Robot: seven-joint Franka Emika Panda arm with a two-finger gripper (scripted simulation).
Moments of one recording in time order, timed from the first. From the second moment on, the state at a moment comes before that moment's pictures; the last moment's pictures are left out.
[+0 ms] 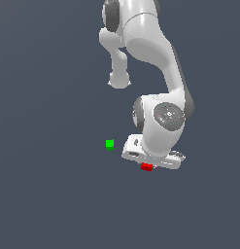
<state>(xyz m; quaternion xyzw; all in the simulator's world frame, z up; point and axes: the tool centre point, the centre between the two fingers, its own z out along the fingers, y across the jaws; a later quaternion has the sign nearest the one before) 0.112 0.109 0.115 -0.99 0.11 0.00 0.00</state>
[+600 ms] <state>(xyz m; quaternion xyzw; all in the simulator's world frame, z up) 0.070 0.063 0.099 -0.99 0.11 0.00 0.00</state>
